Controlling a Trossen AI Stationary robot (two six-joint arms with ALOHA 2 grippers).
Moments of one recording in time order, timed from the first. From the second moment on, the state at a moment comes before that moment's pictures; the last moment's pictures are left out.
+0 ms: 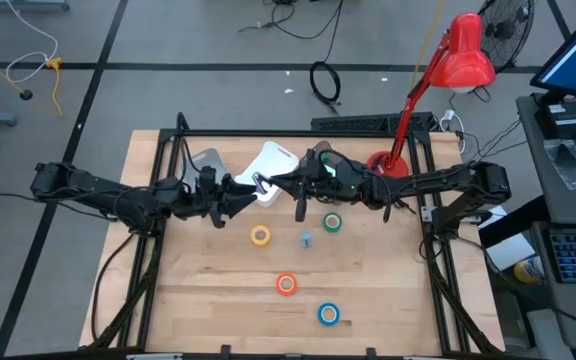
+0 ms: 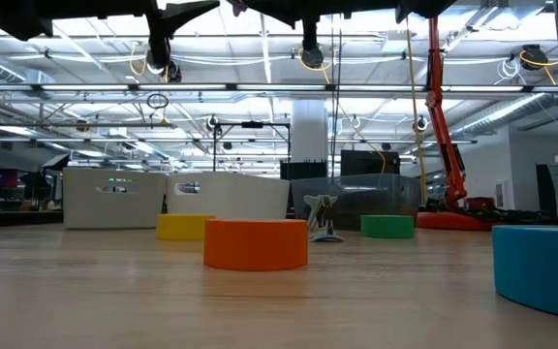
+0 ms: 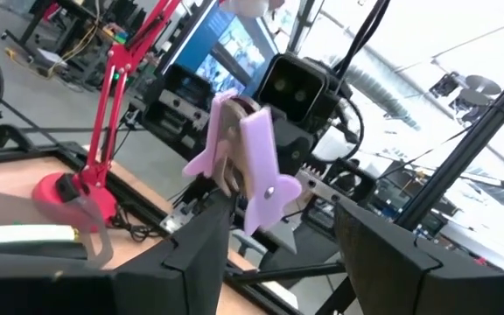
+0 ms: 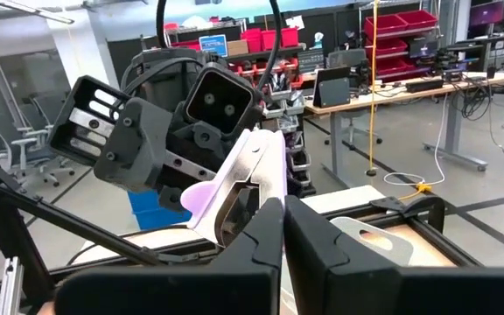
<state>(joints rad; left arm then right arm) -0.09 1.04 0.48 0.81 -0.21 -0.61 -0.04 1.57 1.08 0.54 0.10 0.15</state>
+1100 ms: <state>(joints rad) -0.09 1.08 0.54 0.79 -0.15 -0.61 -0.04 1.57 1.08 0.58 0.10 0.17</state>
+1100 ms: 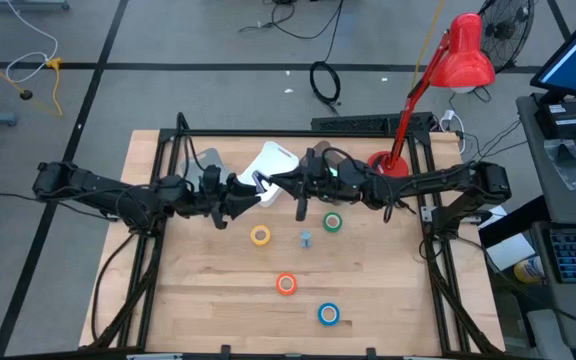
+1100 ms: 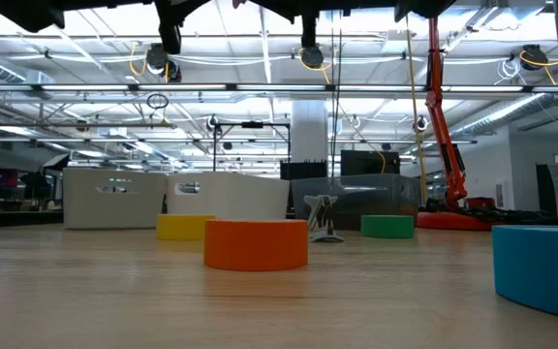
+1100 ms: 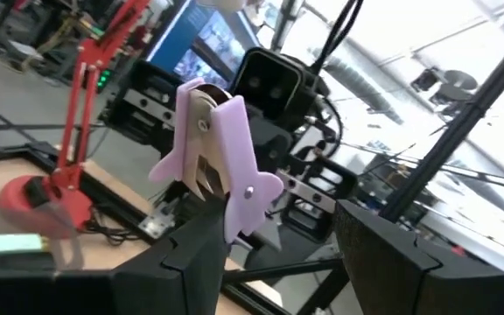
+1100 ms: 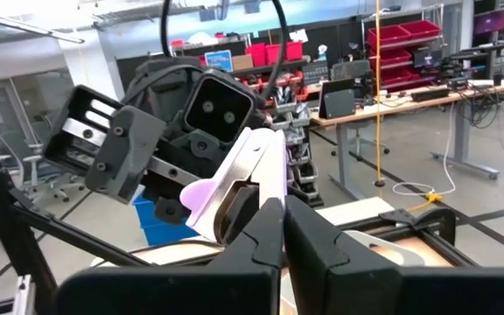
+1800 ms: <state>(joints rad) -0.09 1.08 0.54 0.83 -0.07 -0.58 -0.05 1.57 1.08 0.64 0.03 0.23</state>
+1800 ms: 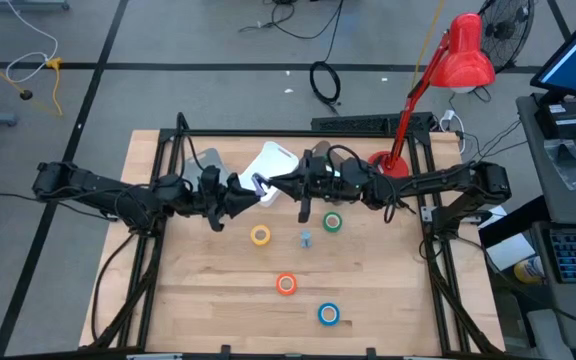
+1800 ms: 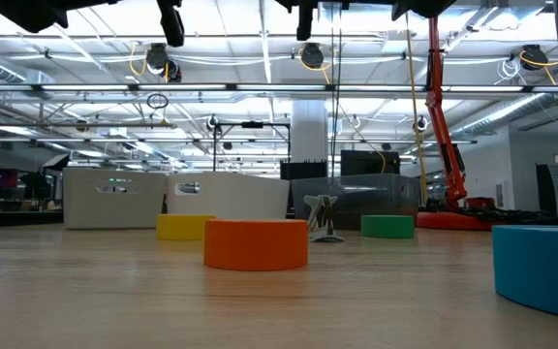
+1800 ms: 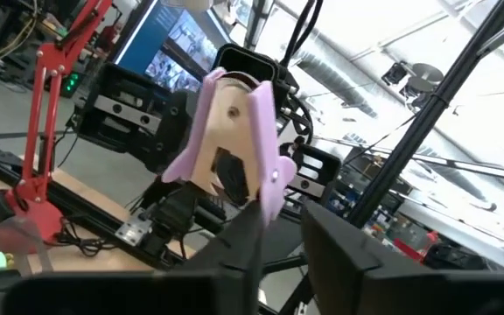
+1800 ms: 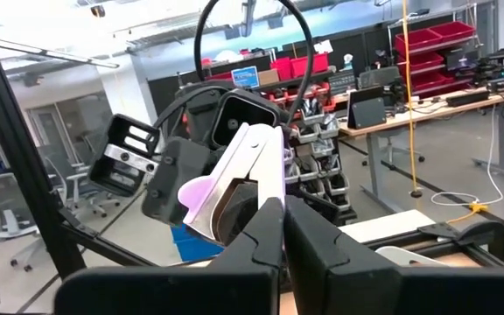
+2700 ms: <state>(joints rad) -0.09 1.08 0.54 0.88 -0.03 -0.57 -0.04 1.57 1.08 0.65 0.02 0.22</state>
